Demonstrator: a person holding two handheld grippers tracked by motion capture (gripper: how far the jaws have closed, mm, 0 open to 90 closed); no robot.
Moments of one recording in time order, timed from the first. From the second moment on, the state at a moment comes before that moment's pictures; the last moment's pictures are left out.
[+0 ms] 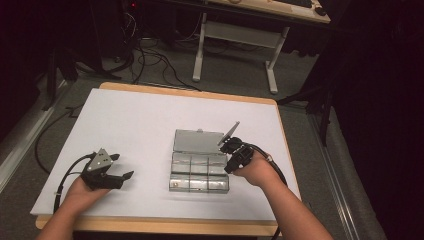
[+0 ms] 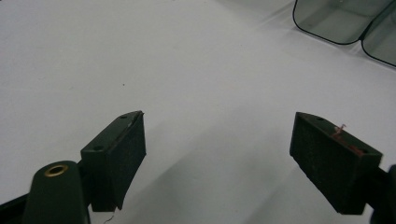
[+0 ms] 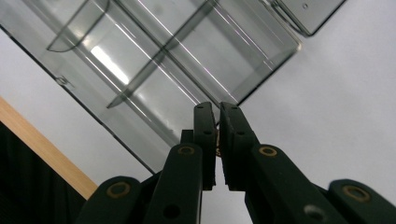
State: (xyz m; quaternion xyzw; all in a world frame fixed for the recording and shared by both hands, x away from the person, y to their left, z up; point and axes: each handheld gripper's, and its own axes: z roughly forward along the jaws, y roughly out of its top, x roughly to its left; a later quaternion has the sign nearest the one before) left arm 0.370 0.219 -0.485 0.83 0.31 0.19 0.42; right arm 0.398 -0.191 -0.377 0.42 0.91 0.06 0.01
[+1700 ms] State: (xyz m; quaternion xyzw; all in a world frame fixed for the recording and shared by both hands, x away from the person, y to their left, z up) left arm 0.370 0.220 -0.485 0.83 0.31 0.19 0.43; right arm 0.391 -0.052 -0.423 0.27 0.96 0.06 -0.03
